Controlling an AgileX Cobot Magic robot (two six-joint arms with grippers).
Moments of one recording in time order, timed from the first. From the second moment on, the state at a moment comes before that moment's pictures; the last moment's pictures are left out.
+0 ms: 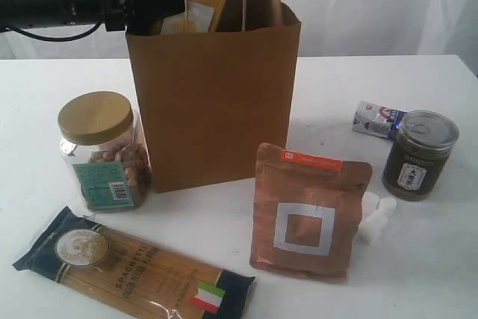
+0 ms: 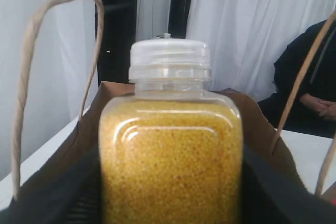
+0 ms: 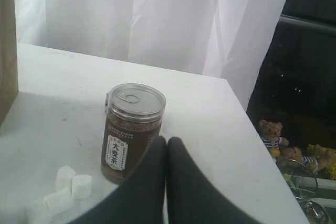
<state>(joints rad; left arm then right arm) -0.10 1.99 -1.57 -1.69 1.31 1.89 -0.17 0.00 -0.06 0.49 0.27 -0.63</state>
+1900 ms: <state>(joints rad) -0.09 1.93 -1.57 -1.75 1.31 1.82 -0.17 0.00 -0.06 0.49 0.27 -0.61</state>
